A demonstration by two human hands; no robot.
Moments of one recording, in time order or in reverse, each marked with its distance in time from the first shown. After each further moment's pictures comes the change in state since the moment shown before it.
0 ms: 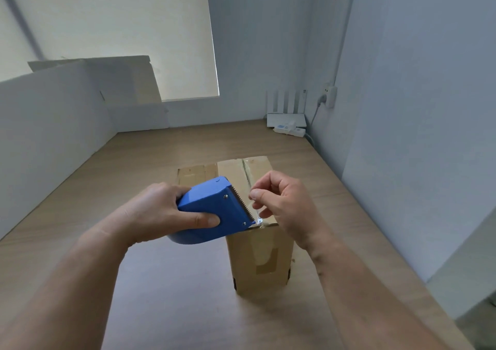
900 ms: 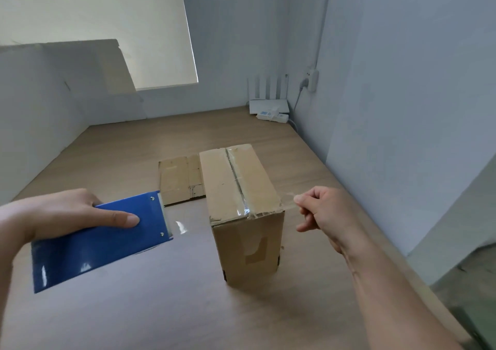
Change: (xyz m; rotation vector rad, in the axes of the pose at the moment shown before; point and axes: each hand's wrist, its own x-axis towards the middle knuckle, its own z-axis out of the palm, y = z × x) left_hand -0.004 -0.040 -0.060 0.196 -0.253 -0.502; right_hand -0.021 0.053 -0.058 -0.025 0.271 0.402
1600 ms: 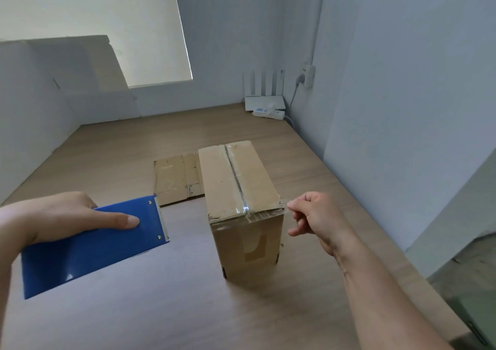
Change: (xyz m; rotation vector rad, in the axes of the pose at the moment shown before) left_hand 0.030 -0.012 0.002 0.035 0.040 -0.063; right_hand 0.005 0.010 0.014 0.093 -0.039 0.091
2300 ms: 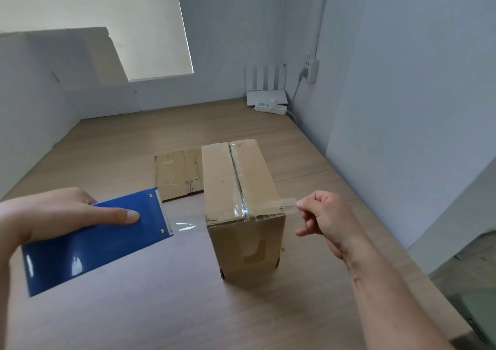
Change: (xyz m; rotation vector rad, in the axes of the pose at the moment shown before) left_hand -0.011 0.009 0.001 -0.048 -0.007 -0.004; right_hand -0.005 0.006 -0.008 0.055 0.031 -0.008
